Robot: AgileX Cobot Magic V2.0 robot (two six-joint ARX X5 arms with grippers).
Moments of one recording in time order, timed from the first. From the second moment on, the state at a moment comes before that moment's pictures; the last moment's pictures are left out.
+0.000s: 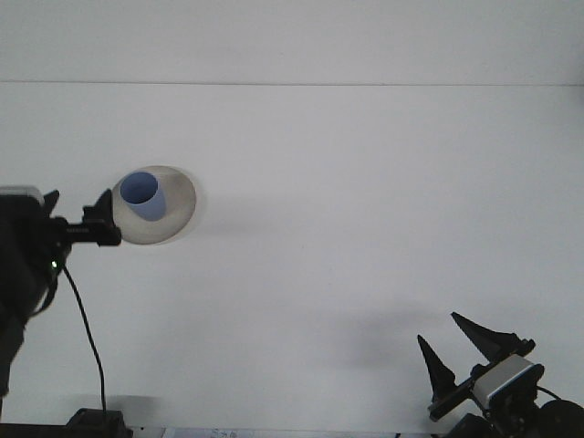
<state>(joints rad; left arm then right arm) -0.07 0.83 1.28 -0.62 0.02 -0.10 0.68 0.10 0.69 -0.75 0.13 0.05</state>
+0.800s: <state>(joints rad) -0.16 0.29 0.65 -0.59 0.19 -0.28 0.68 0.10 0.69 -0.76 0.13 0.05</state>
